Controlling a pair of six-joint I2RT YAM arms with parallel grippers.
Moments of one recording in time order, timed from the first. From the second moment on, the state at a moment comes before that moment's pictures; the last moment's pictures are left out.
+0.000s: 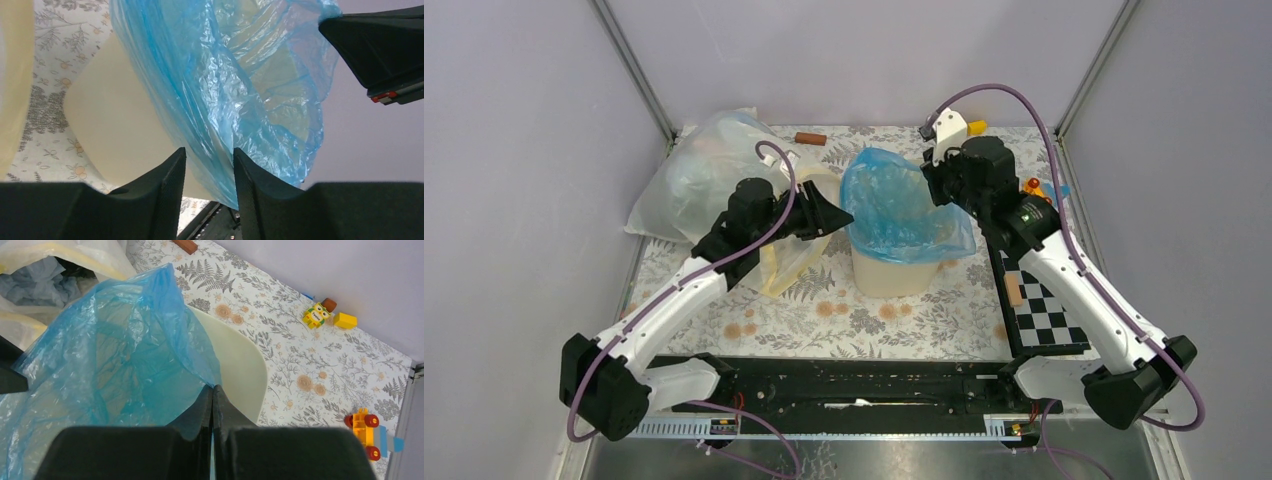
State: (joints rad) left arm -0.54 1.13 0.93 -0.06 0.37 -0.79; right arm 0.58 1.23 1.36 -0.50 0.11 -0.13
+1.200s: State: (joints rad) left arm -0.55 1.20 0.95 -0.01 0.38 -0.72; right arm 0.06 1.63 1.41 -0.41 -0.52 0.26
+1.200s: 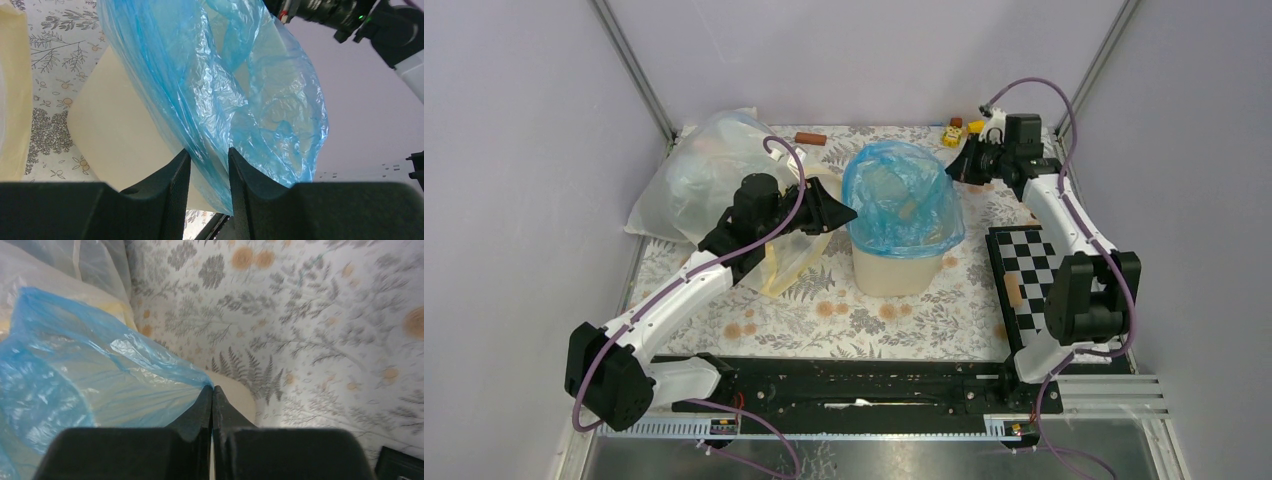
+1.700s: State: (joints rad) left arm -0.55 1.20 0.94 0.00 0.38 -0.72; right arm 0.07 1.64 1.19 -0.34 -0.56 0.32
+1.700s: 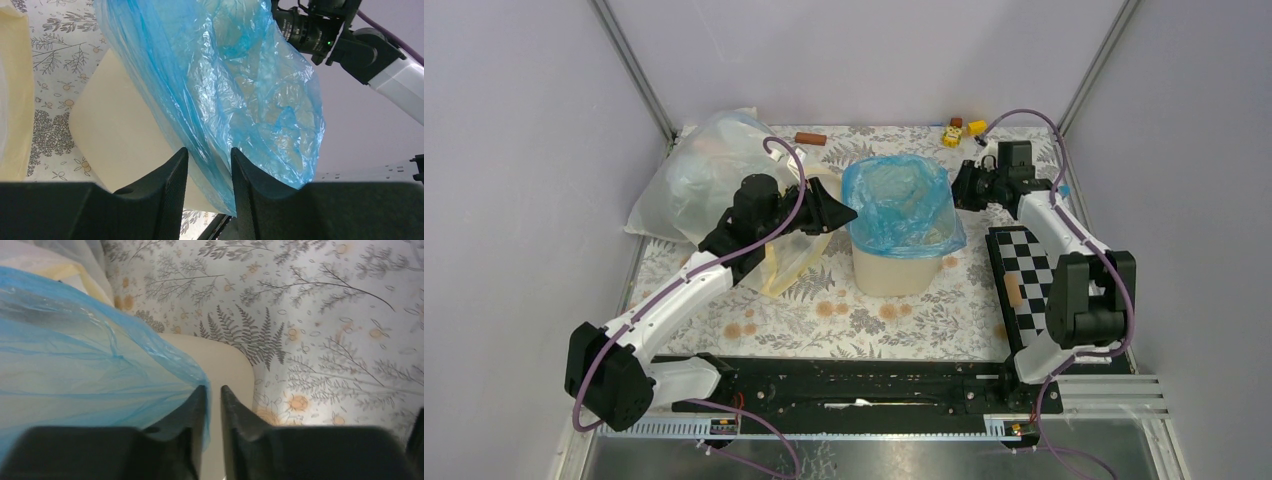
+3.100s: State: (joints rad) left arm -0.40 1.00 0.73 0.09 0.55 -0.89; right arm 0.06 0.68 0.67 -0.28 -0.41 0.75
